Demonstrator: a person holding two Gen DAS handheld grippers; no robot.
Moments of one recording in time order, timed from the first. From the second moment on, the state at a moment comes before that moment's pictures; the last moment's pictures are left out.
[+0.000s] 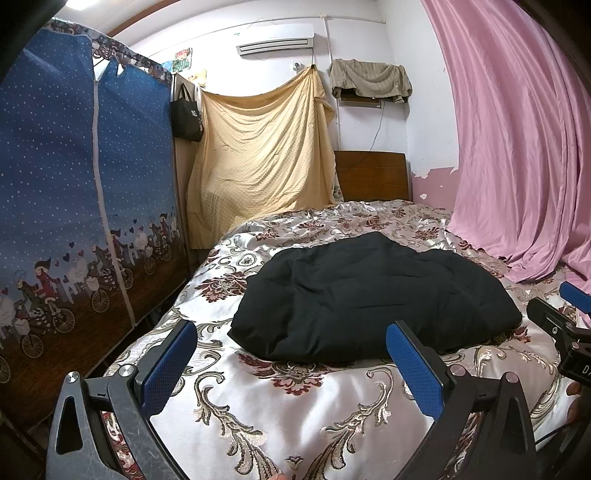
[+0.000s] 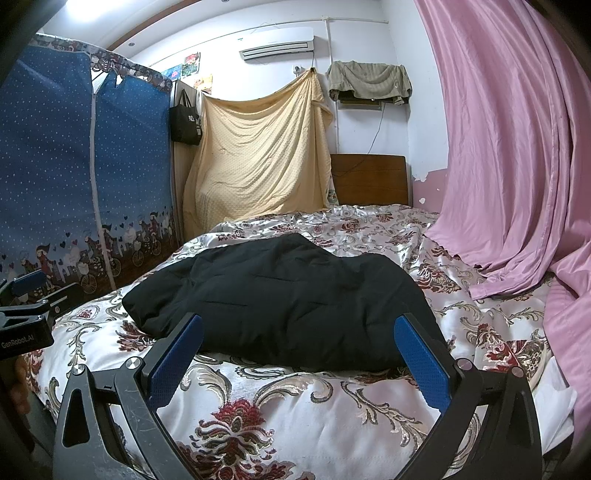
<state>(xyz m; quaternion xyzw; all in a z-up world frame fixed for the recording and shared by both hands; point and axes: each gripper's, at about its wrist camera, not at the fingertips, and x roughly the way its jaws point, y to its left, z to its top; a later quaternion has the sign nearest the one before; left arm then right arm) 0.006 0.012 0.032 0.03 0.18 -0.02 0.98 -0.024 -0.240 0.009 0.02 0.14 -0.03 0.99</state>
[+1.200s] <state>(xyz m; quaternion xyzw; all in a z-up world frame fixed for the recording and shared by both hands) 0.006 0.012 0.031 0.03 0.18 -0.02 0.98 -0.024 -0.238 0.007 0.02 0.14 -0.03 0.99</state>
